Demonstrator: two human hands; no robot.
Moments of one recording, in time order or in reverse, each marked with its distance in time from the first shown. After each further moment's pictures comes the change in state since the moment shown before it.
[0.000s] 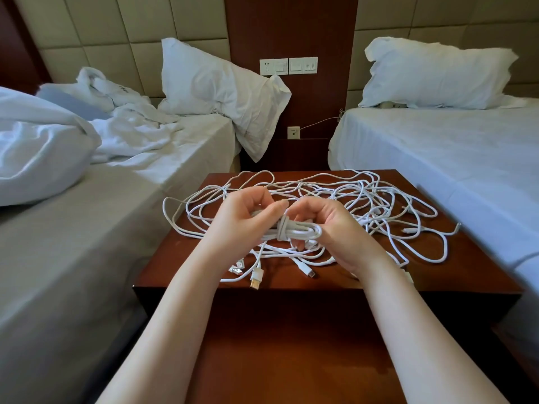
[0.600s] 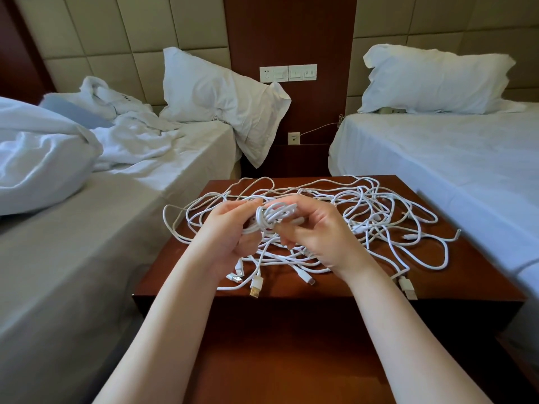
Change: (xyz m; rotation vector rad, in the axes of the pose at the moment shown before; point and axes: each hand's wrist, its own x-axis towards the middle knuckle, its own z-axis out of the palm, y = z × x) left_hand 0.009 -0.010 -0.009 -0.577 -0.049 -0.370; right_hand 0.006 -0.003 0.014 -0.077 0.043 -0.223
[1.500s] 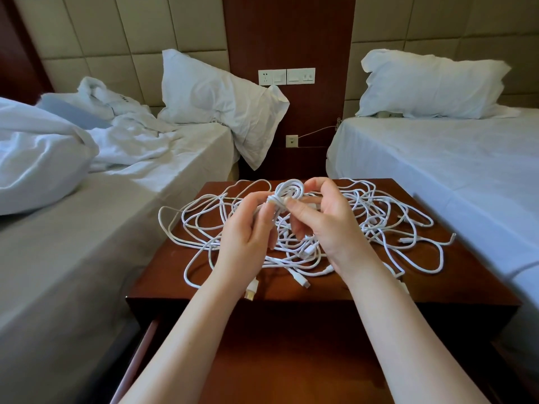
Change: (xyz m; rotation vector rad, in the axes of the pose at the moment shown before) left_hand 0.000 -0.030 0.029 0.485 0.243 0.648; right_hand 0.003 -0.010 -0.005 0.078 0.276 0.174
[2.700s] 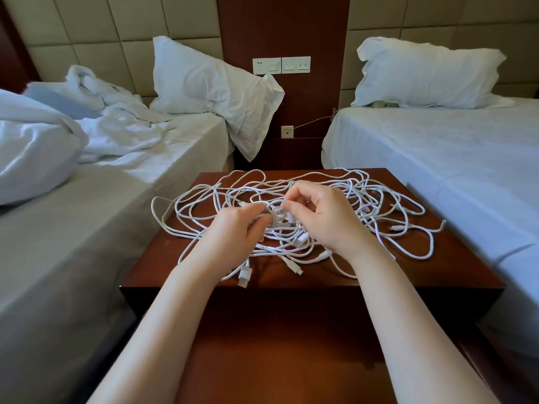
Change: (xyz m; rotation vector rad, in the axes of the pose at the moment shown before) left_hand 0.007 -0.016 -0.020 0.527 -0.347 0.085; right_hand 0.002 0.005 -0.017 -0.614 -0.108 -0.186
